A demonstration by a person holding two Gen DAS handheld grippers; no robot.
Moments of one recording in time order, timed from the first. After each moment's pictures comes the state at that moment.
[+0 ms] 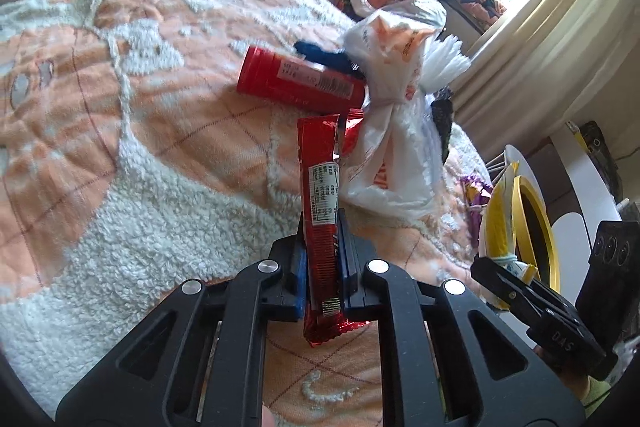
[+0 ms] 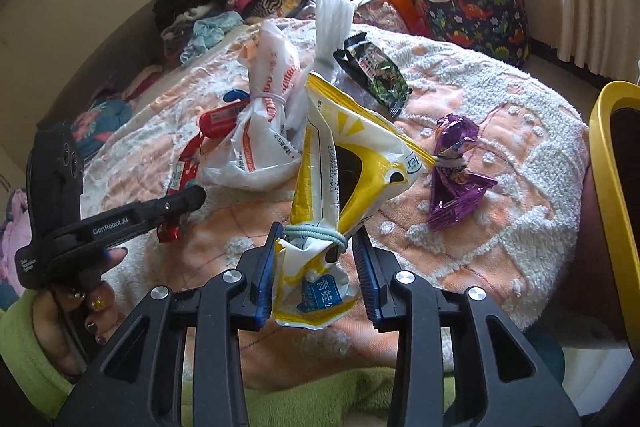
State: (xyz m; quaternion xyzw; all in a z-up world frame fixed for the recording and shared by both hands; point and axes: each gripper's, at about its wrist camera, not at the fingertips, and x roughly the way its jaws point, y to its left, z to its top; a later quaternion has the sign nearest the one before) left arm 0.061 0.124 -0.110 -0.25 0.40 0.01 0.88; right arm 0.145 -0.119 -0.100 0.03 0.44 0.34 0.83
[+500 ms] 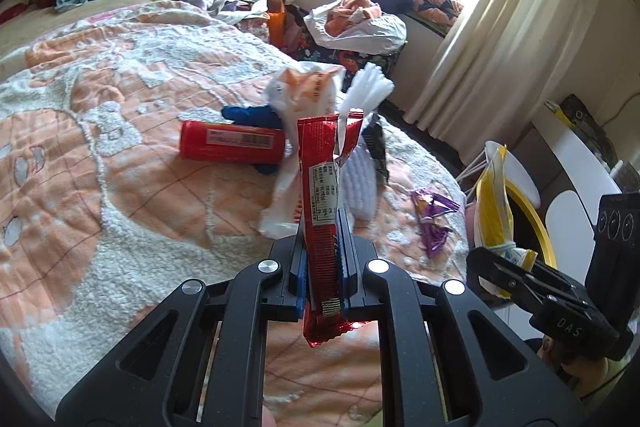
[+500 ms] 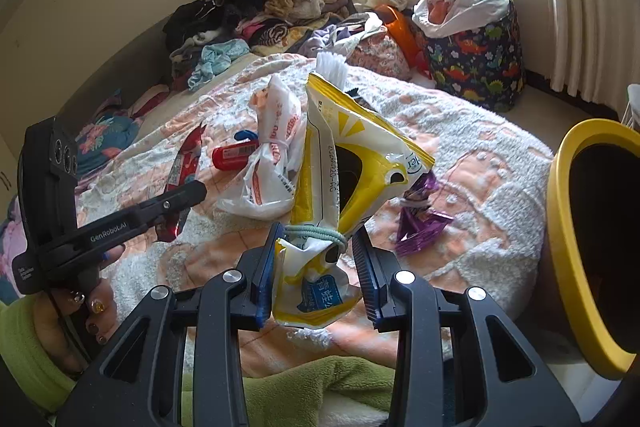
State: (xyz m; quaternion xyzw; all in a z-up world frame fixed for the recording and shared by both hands) left arm 0.061 0.084 -0.066 -0.18 0.35 -0.01 0.92; right arm 0.131 -0.149 -0.061 0.03 0.38 0.35 0.85
